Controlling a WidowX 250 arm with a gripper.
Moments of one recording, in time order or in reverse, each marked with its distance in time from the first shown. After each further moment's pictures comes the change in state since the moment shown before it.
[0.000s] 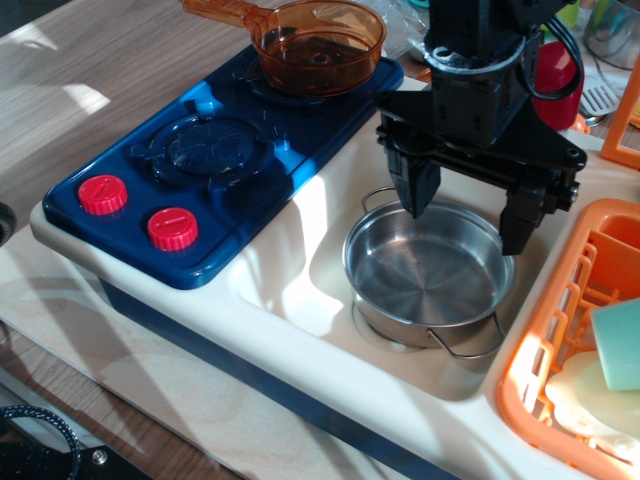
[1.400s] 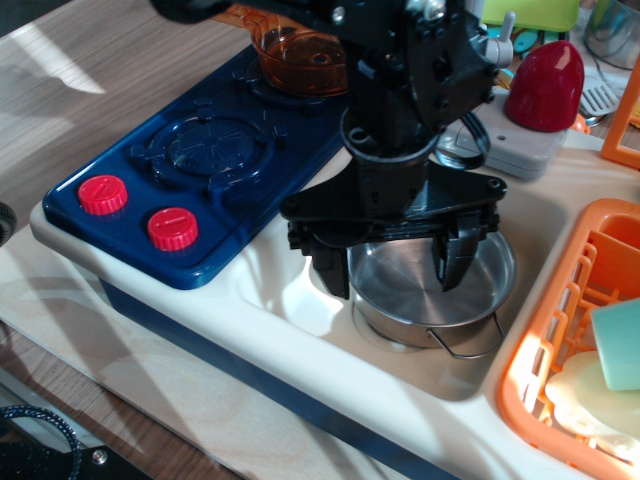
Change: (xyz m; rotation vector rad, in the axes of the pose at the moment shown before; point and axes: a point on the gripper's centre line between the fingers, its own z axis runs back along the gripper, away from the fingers) arm -0.044 0.026 -0.017 0.090 -0.024 0.669
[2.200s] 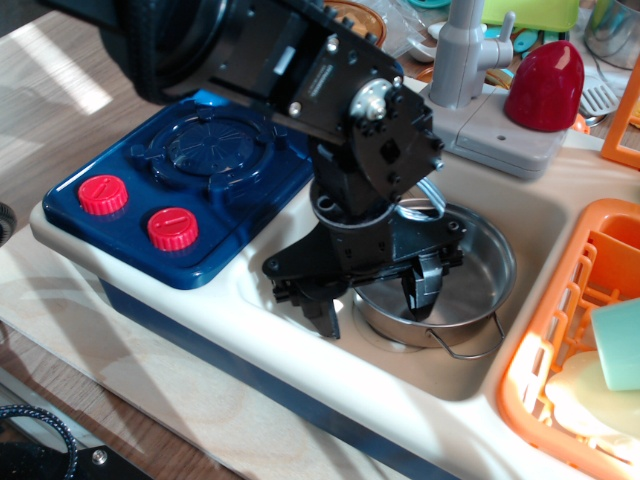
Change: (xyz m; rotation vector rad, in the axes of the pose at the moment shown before) arm -0.002 0.010 -0.036 -0.042 -0.001 0.091
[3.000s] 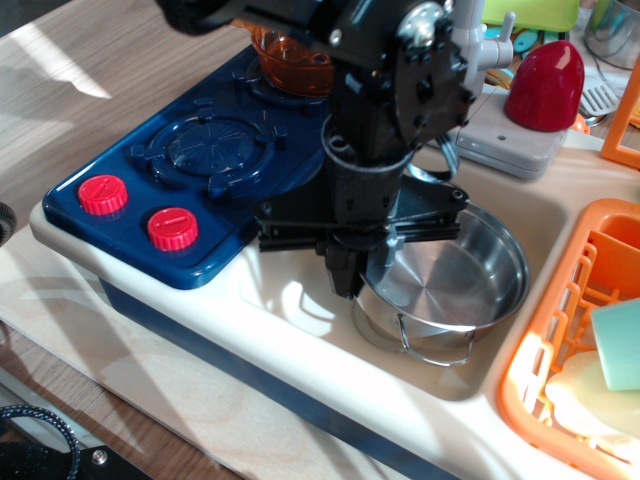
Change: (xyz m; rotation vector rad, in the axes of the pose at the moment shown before) arm 0.010 0.002 0.039 0.177 -0.018 -0.077
